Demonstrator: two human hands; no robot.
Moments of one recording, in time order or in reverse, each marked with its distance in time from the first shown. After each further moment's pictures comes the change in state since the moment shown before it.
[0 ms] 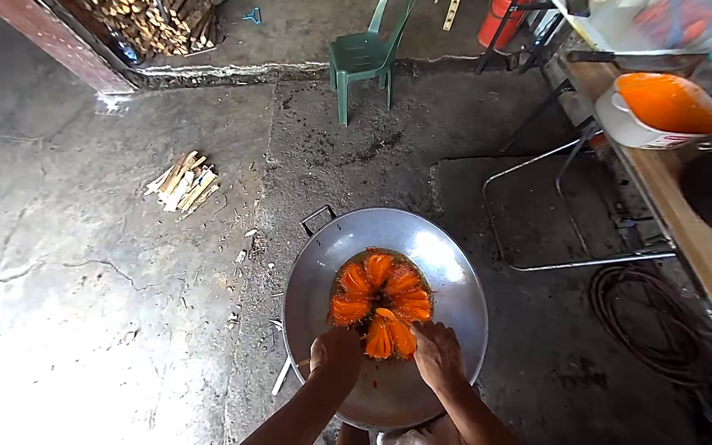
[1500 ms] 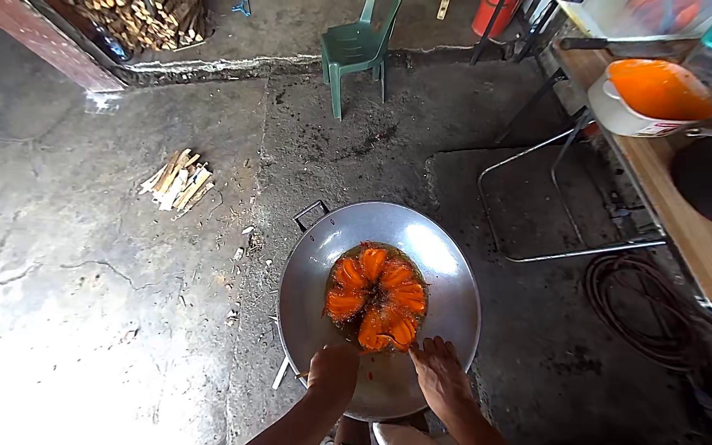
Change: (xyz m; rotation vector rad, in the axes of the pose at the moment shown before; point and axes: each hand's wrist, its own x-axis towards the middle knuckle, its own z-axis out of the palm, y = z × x) left_hand -0.003 0.006 0.041 0.112 -0.065 0.071; right_hand -0.044 0.012 0.024 -0.184 0.080 -0.149
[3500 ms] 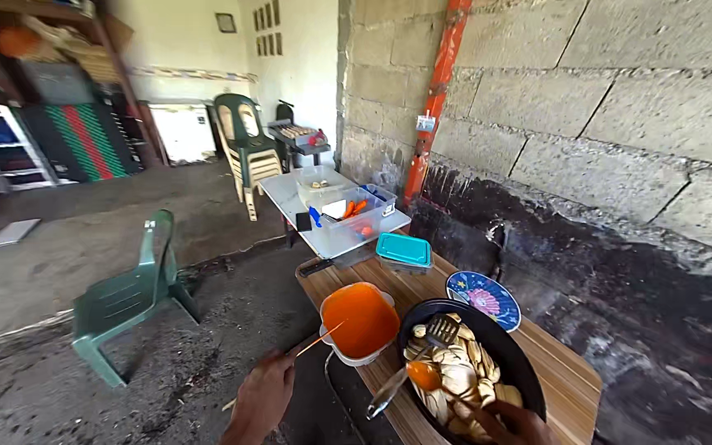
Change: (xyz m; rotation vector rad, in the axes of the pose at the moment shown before) left_hand 0.087 0.417 -0.585 -0.156 1.046 0.653; right_hand -0.042 0.669 -0.232 1.092 0.594 0.641
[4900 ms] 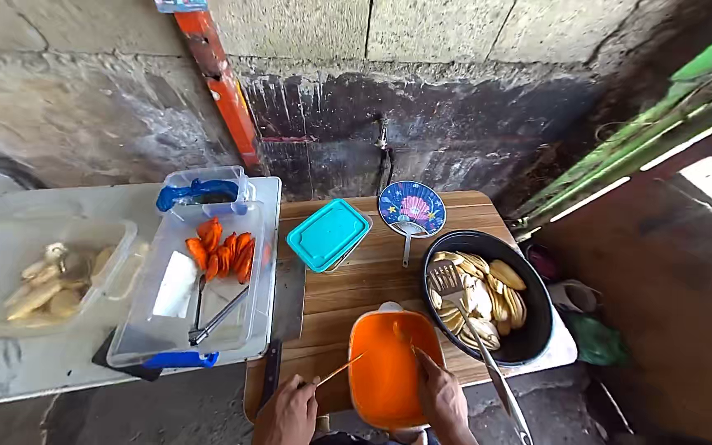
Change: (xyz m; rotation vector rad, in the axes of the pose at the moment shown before) left_hand 0.431 -0.030 0.018 0.266 -0.811 0.866; right_hand 0.279 -0.184 0.238 0.165 0.426 1.169
